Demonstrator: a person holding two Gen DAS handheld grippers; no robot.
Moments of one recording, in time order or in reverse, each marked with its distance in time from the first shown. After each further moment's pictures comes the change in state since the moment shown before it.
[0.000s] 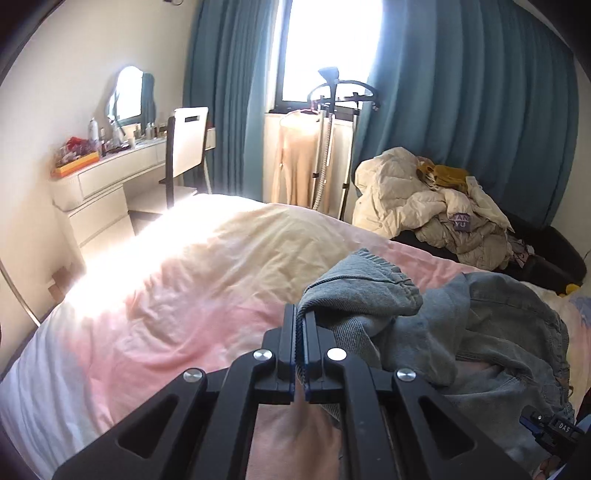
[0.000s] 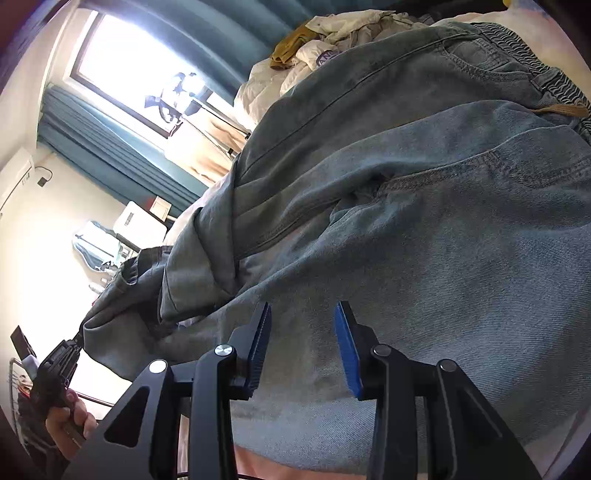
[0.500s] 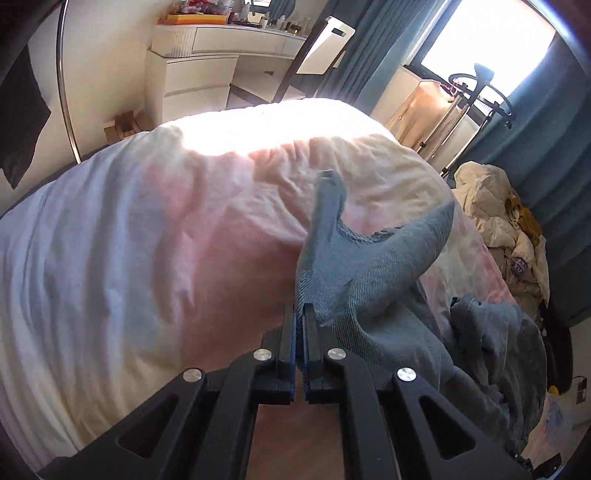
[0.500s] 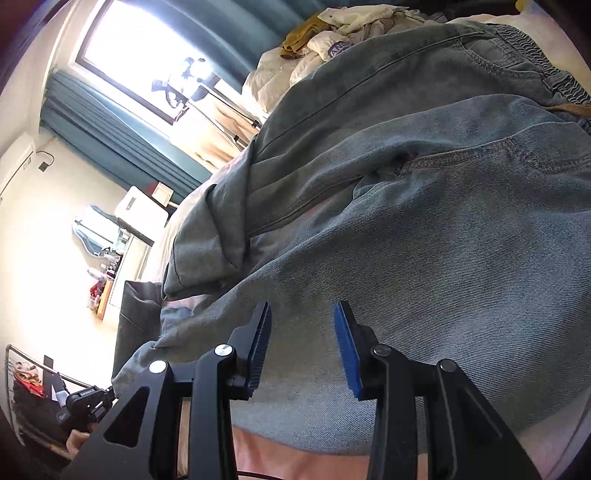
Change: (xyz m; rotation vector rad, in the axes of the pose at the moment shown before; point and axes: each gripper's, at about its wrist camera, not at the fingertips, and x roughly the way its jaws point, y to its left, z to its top) left arm 0.010 0.122 -0.071 -0.373 0.264 0.120; right arm -0.002 0.016 -0.015 -0.030 0.032 -0.004
